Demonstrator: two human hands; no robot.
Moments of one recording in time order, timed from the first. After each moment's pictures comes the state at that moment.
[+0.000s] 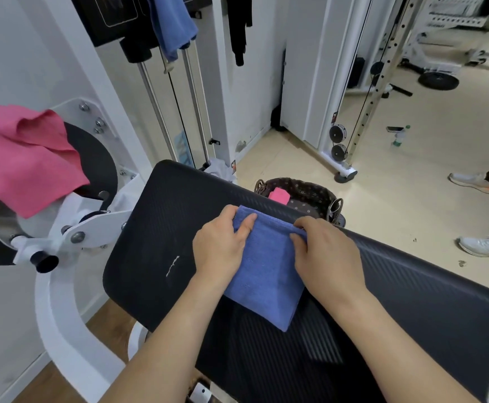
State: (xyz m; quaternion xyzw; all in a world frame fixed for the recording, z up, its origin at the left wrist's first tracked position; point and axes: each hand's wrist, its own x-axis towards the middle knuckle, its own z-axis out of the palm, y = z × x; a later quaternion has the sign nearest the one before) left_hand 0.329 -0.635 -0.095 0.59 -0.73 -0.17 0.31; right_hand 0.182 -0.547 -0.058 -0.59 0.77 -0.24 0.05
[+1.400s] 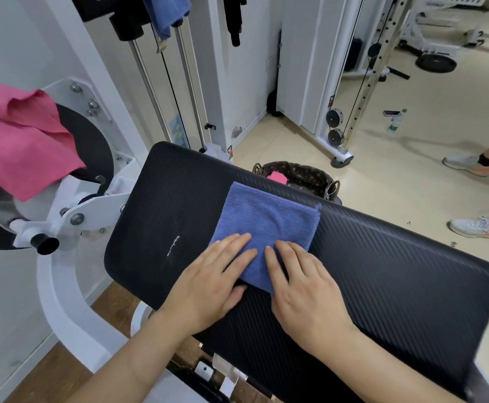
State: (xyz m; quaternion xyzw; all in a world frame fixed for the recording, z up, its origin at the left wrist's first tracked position) left_hand 0.403 -0.573 -0.132 0.29 -0.95 -0.02 0.13; right_hand 0.216 -0.484 -0.116 -0.74 0.66 -0.09 -0.07
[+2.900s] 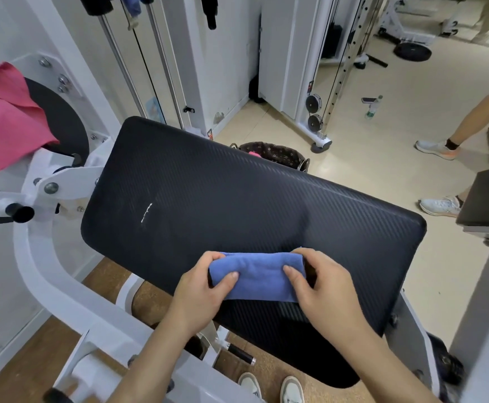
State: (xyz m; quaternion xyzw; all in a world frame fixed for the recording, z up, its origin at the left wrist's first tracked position) left_hand 0.373 -0.472 -0.126 0.53 -0.69 -0.45 0.21; right_hand 0.173 -0.390 -0.104 -0.53 0.76 -0.34 0.18
